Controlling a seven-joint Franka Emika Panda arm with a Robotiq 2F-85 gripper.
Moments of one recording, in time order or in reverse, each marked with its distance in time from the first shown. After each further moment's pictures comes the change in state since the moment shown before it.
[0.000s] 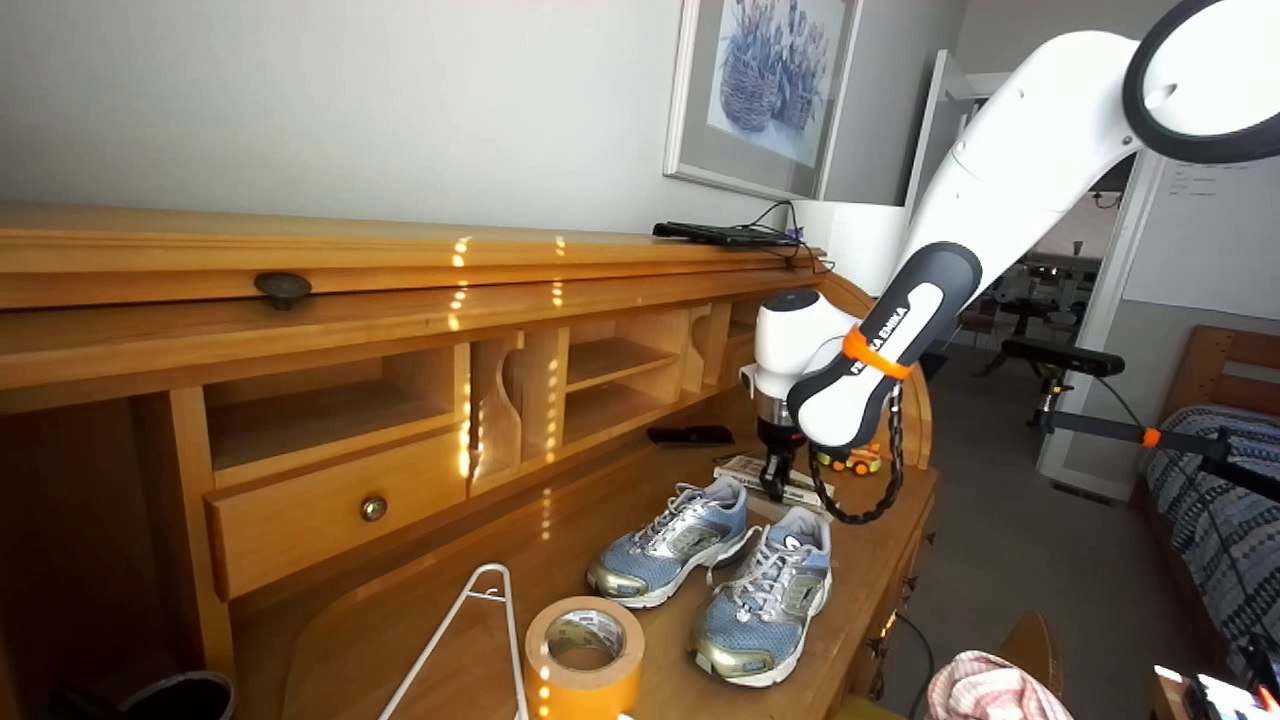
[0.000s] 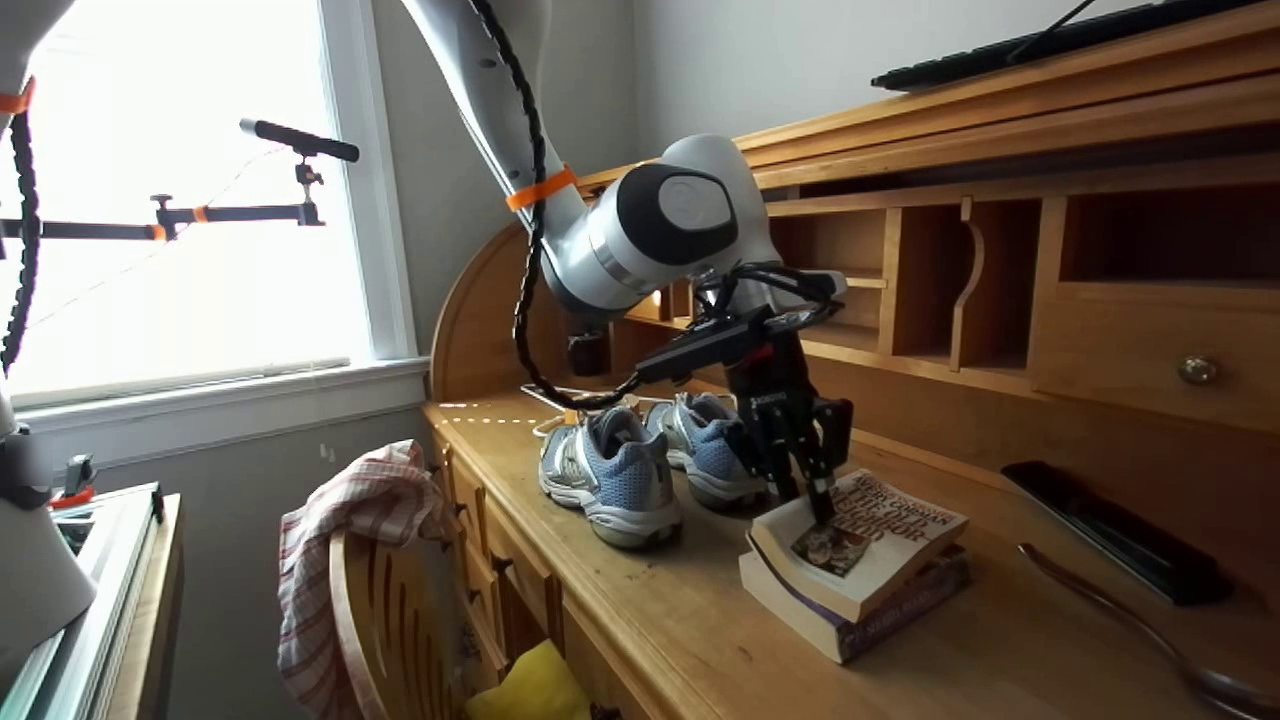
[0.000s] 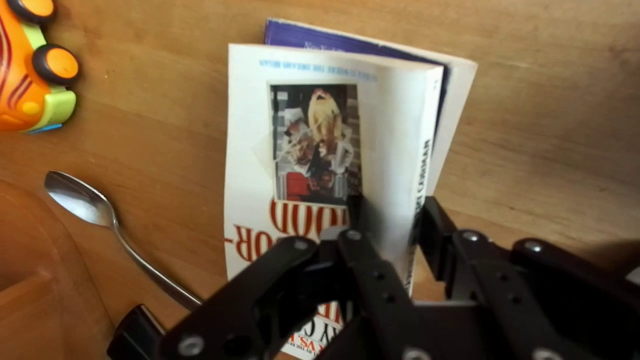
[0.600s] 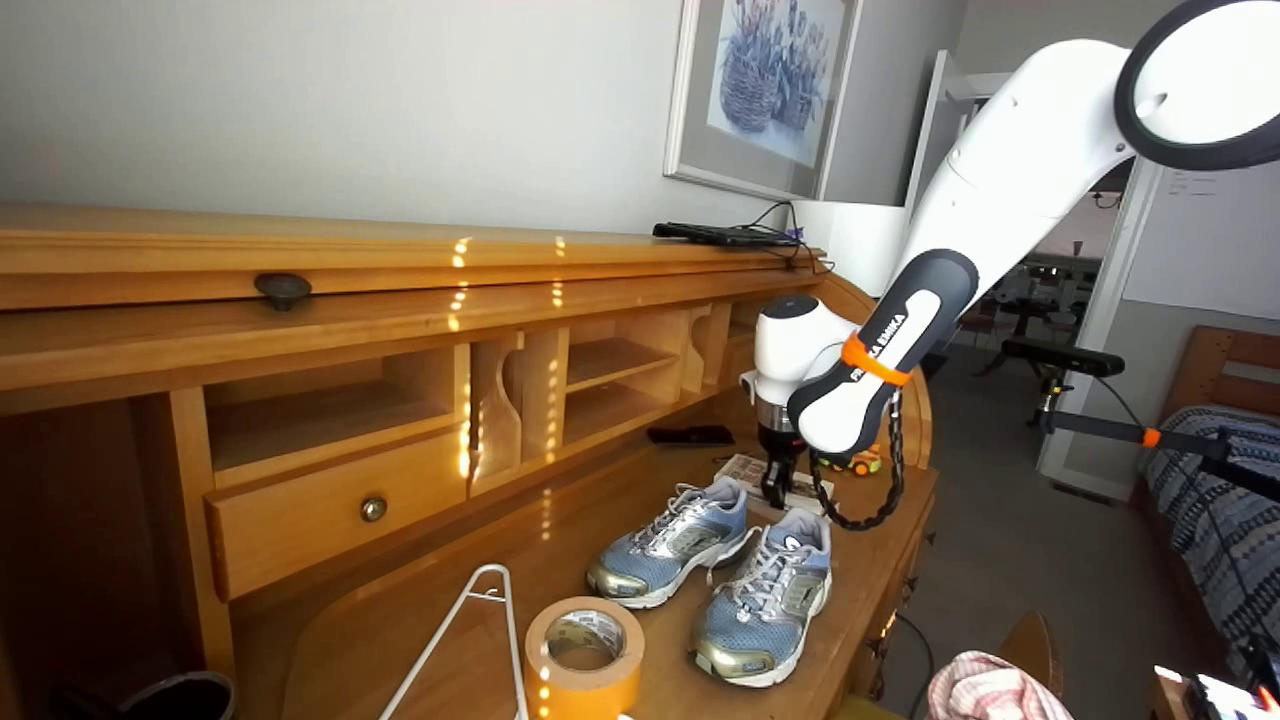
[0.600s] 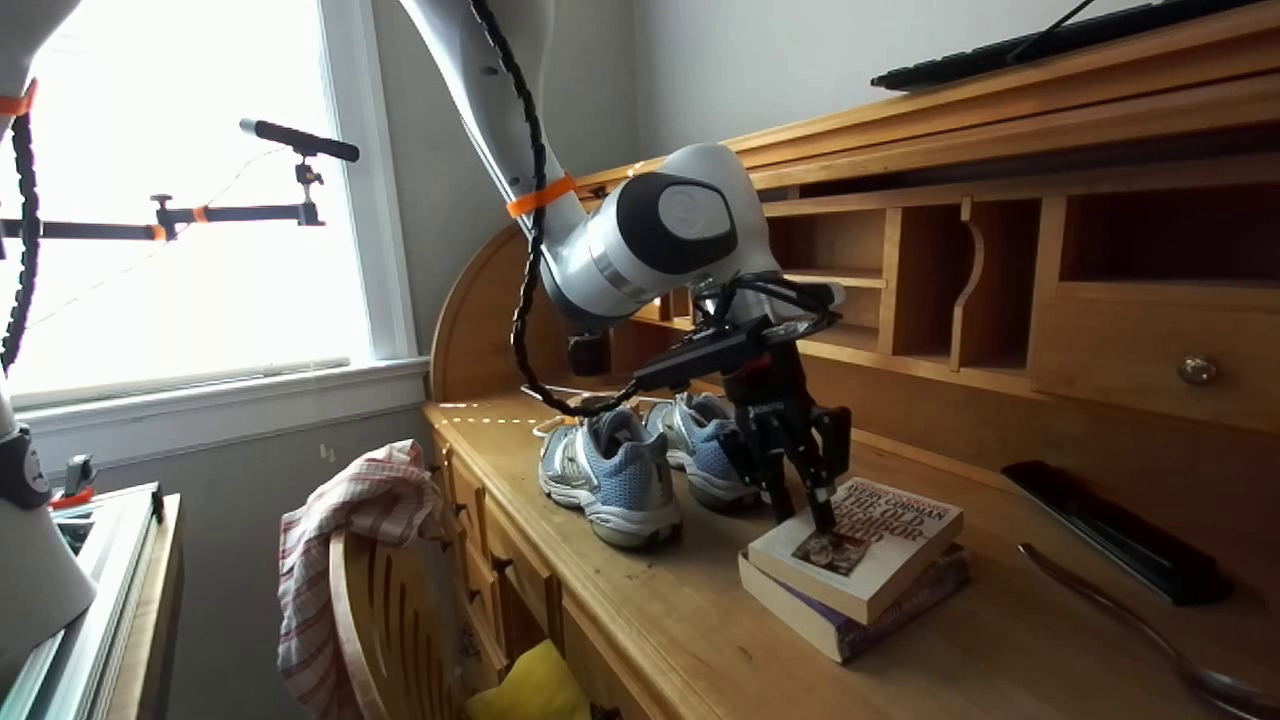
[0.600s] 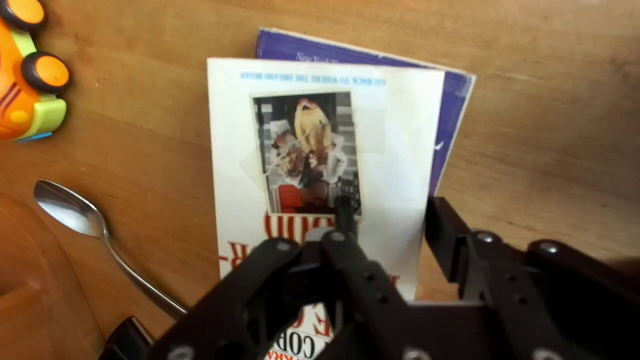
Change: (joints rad) arm 0.000 0.014 -0.001 0.001 0.000 0.000 0.000
